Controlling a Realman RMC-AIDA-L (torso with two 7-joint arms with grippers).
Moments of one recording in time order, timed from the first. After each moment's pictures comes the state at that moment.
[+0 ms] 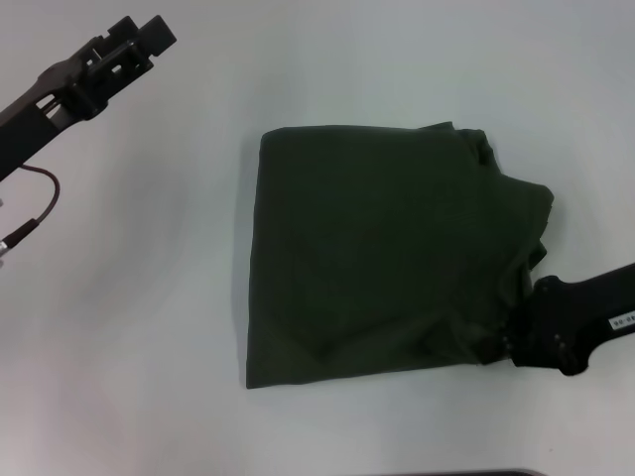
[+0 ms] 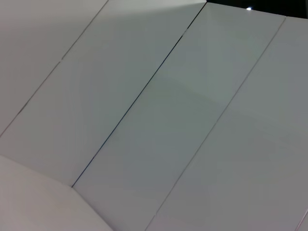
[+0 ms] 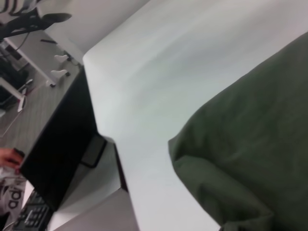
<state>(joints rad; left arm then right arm) -0.44 -2.16 0.42 0.51 1.68 1.64 -1.49 0.46 2.02 -0.87 -0.71 -2.27 -1.80 1.62</state>
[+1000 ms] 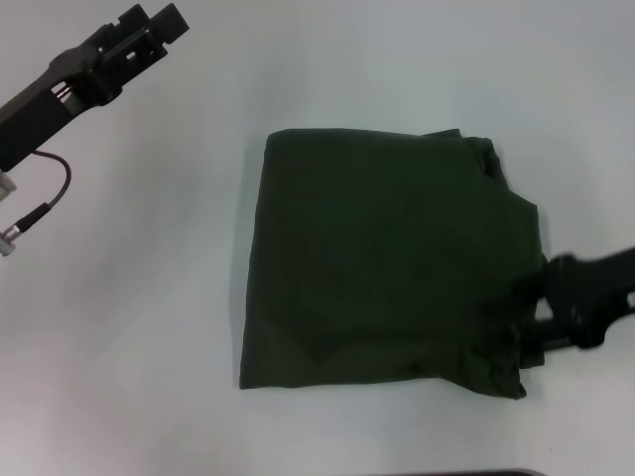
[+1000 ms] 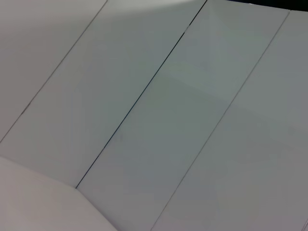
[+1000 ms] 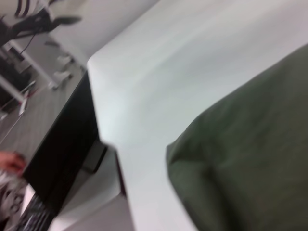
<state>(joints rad) -0.47 -2.16 0.42 0.49 1.68 1.60 -1.47 0.49 2.02 -0.77 -0.74 -2.32 -1.85 1.63</state>
